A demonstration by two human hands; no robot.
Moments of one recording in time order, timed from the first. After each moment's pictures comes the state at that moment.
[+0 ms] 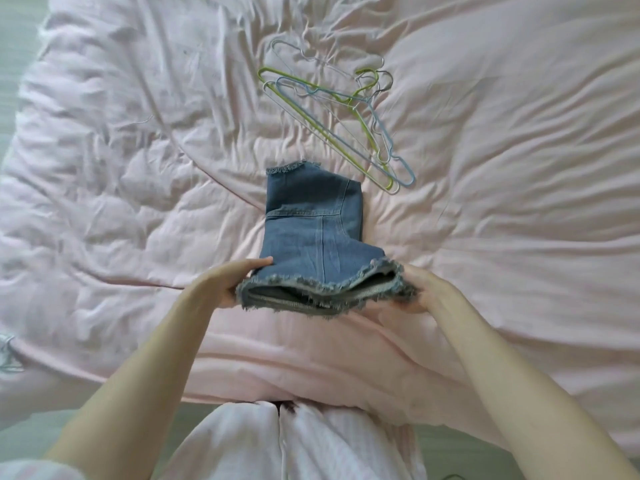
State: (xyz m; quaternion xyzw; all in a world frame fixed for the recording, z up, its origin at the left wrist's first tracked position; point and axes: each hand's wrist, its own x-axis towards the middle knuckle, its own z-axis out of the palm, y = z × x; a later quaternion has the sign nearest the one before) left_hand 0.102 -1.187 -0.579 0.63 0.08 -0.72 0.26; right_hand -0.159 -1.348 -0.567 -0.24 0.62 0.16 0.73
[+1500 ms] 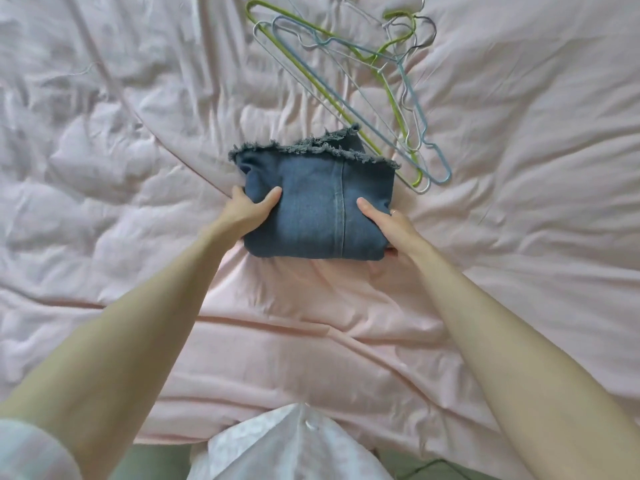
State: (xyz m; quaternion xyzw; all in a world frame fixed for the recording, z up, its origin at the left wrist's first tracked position) left_hand 0.152 -1.302 -0.687 0.84 -0.11 -0.48 0.22; right_hand -0.067 -1.428 -0.689 -0.42 0.63 0.03 0.66
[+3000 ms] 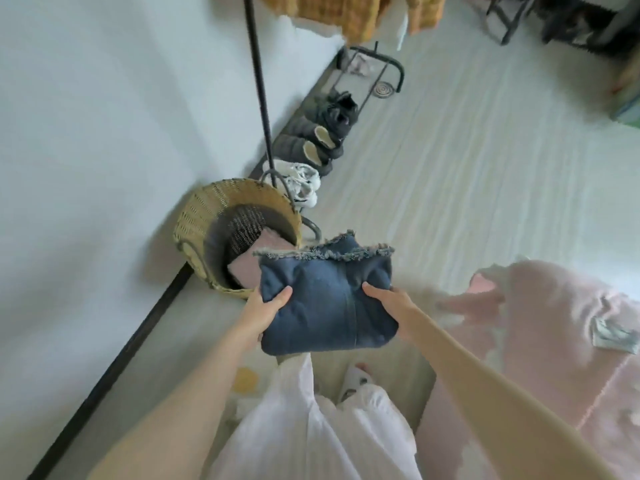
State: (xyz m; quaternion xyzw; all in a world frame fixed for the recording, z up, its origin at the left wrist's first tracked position) left_hand -0.250 -0.450 -0.554 0.44 0.56 0.09 0.70; right_hand -0.046 -0.567 -0.539 -0.77 -0.02 0.53 0.35
